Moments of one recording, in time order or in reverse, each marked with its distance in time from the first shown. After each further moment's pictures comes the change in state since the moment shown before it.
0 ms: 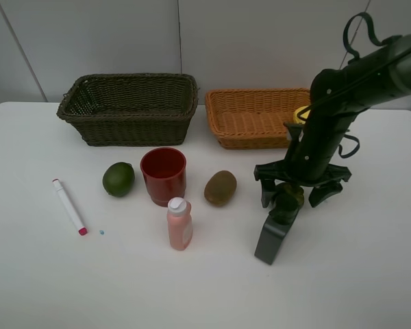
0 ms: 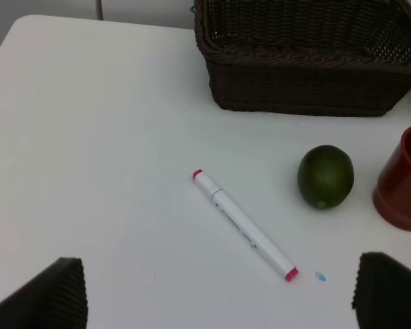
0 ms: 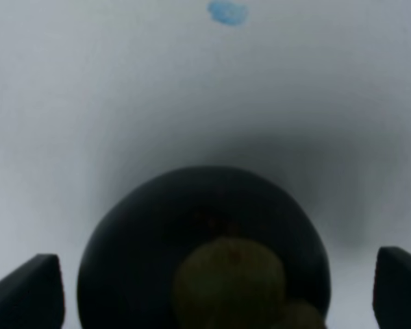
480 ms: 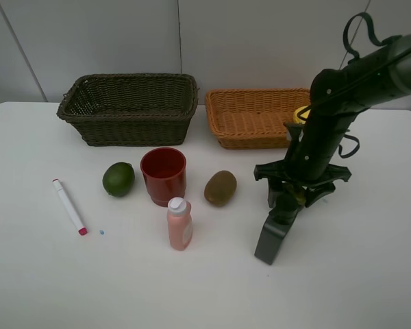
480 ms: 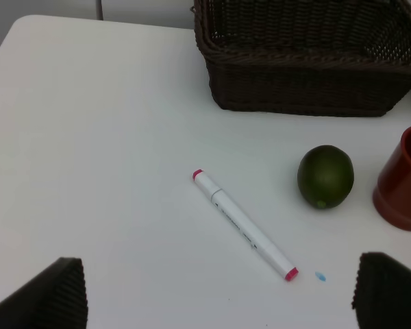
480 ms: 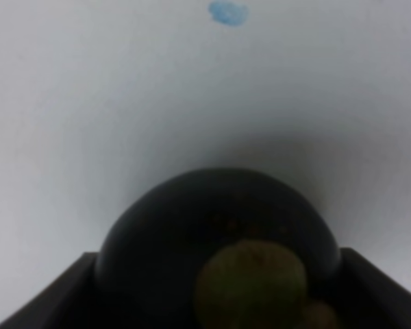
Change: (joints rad) left arm 0.000 0.000 0.000 0.000 0.000 0.000; right arm 0.000 0.000 0.000 0.000 0.000 -0.001
